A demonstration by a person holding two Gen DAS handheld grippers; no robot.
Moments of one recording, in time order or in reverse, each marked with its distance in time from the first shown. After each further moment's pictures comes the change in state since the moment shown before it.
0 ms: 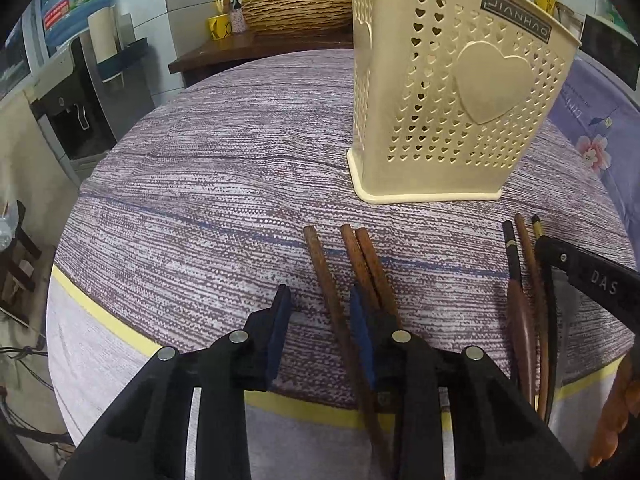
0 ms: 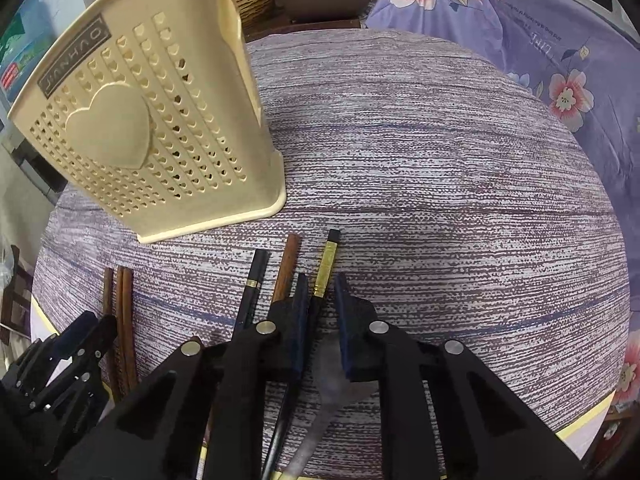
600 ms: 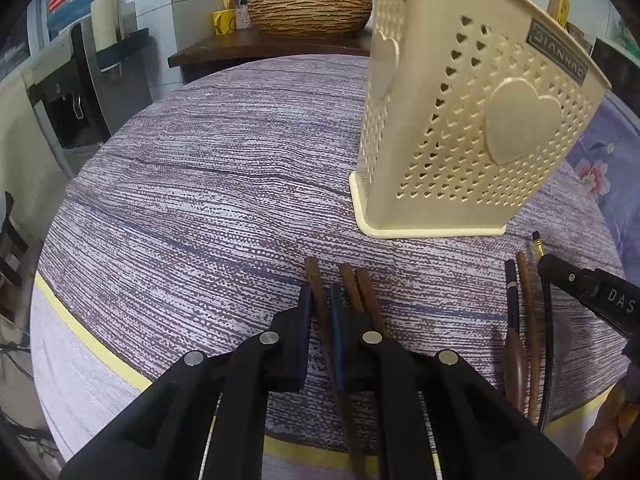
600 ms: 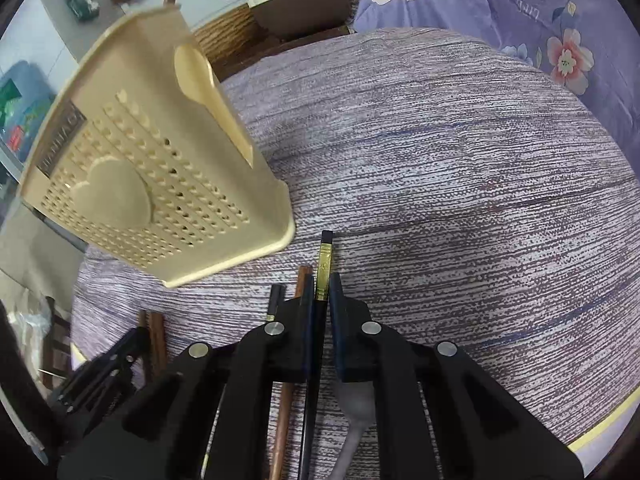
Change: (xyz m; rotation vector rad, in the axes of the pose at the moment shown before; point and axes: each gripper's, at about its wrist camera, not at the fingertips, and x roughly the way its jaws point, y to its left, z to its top) left arm 0.011 0.013 0.020 -0.077 -0.010 -0.064; right arm -0.005 -0.019 0.011 0.155 -0.052 0.157
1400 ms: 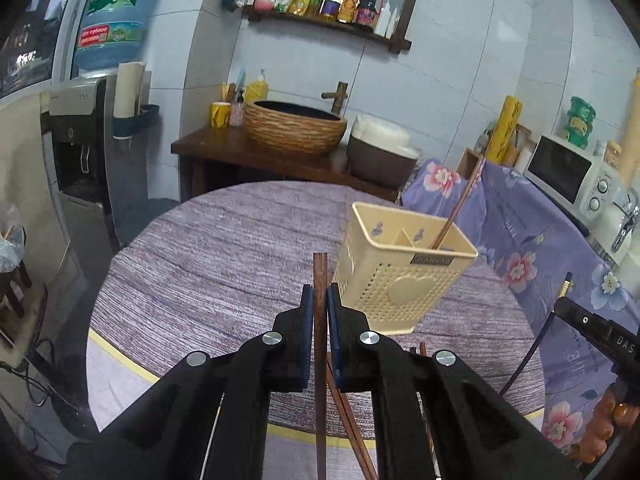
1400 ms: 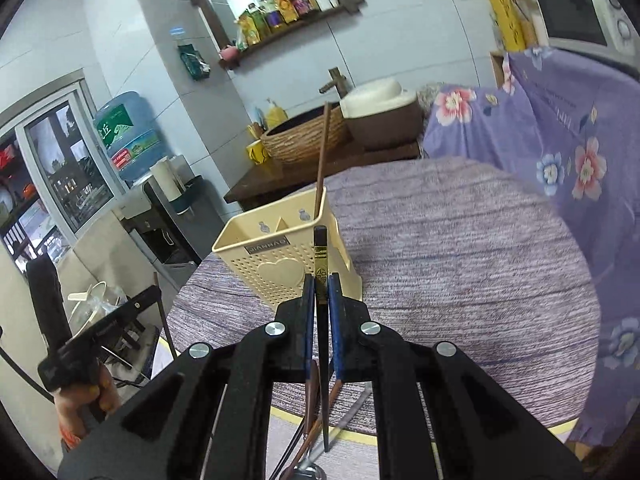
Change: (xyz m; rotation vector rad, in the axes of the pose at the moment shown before) left arm -0.145 0.034 0.023 -0.055 -0.349 -0.168; right arm -0.180 0.008 0.006 -0.210 -0.288 0.238
